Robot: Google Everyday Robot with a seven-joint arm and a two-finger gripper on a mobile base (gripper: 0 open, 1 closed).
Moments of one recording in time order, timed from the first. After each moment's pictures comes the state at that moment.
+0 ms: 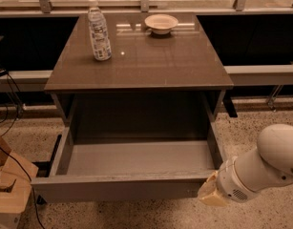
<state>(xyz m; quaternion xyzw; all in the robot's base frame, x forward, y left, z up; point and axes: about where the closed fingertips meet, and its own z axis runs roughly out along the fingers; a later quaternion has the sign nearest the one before) 0.362 -0.172 0.663 -0.53 0.81 0.17 0.15</state>
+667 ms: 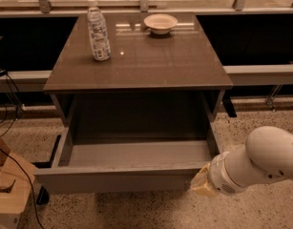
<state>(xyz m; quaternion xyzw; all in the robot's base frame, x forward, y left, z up) 0.392 -0.160 0.655 -0.54 0.81 0.14 0.19</state>
